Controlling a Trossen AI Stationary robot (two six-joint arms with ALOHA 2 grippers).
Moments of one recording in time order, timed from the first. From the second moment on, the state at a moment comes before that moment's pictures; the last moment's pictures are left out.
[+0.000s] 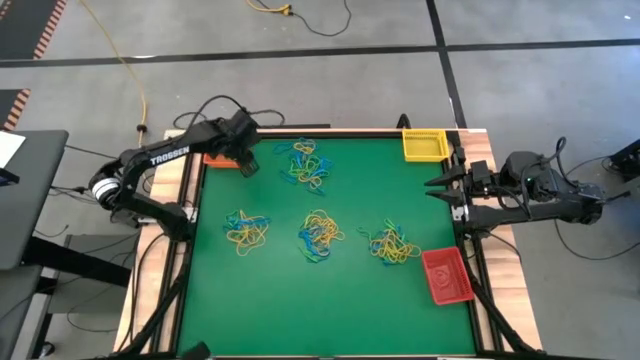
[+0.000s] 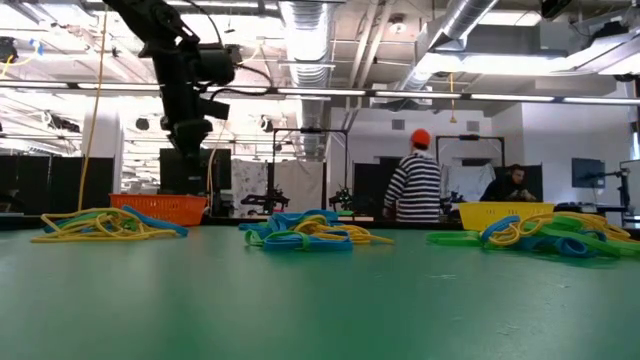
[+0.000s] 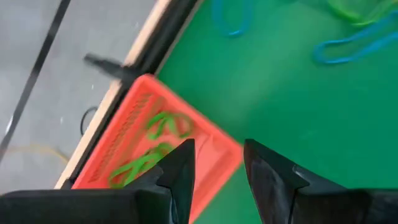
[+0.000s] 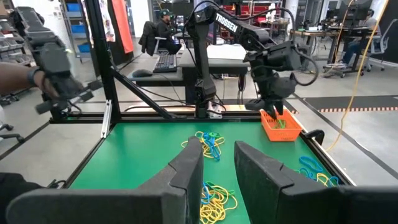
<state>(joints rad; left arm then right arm) 0.74 1.39 1.01 -0.79 -0.22 0.22 0.00 0.39 0.79 -0.46 0.00 0.00</state>
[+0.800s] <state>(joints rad) 0.13 1.39 1.01 -0.91 -0.16 0.05 0.00 0.39 0.79 -0.31 0.00 0.02</state>
